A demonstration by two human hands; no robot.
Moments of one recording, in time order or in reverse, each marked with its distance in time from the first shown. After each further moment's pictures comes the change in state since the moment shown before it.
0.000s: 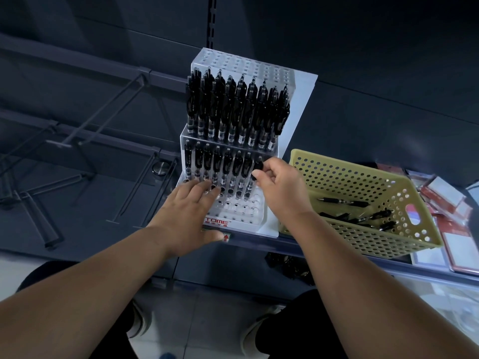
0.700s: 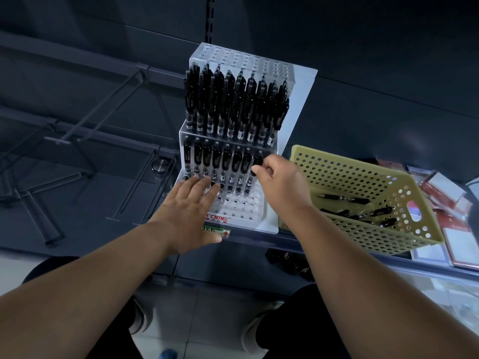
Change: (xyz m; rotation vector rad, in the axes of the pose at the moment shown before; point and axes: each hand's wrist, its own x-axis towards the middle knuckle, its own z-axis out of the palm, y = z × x) left_hand -0.001 0.003 -0.004 0.144 -0.122 0.003; right_hand -0.001 -0.004 -0.001 -0.132 0.010 -0.027
